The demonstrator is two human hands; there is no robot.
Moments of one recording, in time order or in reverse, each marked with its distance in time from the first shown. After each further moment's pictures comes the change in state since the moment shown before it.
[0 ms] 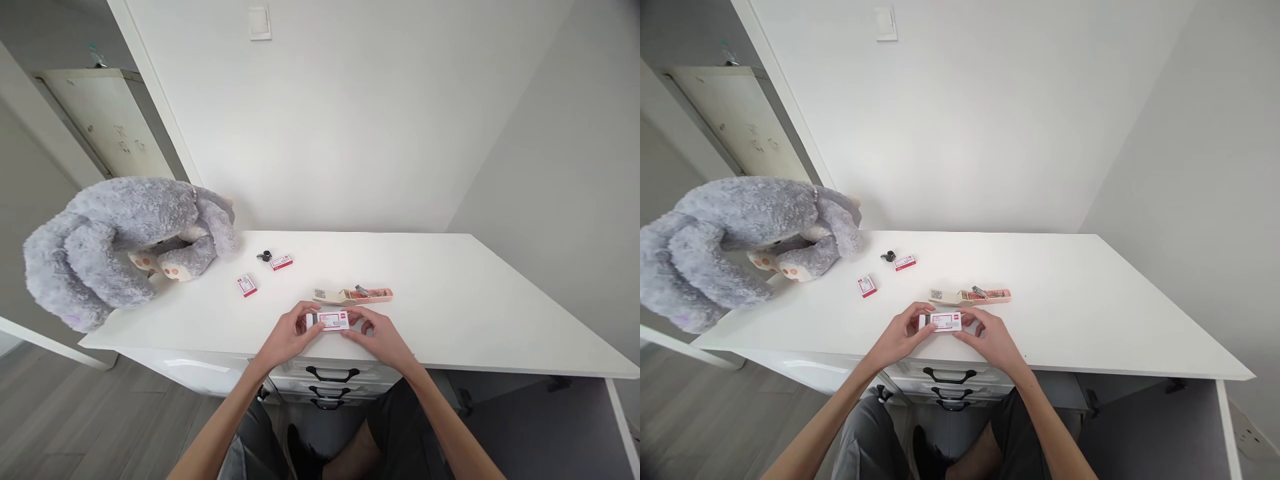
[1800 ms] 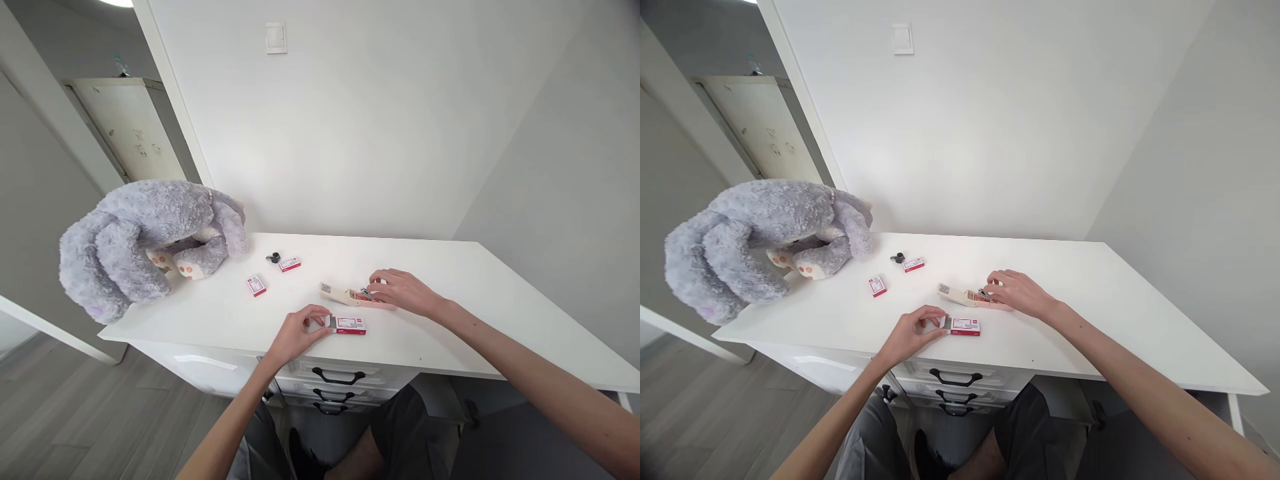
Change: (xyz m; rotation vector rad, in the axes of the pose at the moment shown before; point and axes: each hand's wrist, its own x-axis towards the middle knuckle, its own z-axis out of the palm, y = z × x) left_hand 0.002 -0.016 0.002 -0.010 0.032 0.051; right_hand 0.074 0.006 -0.095 -1.084 -0.141 -0.698
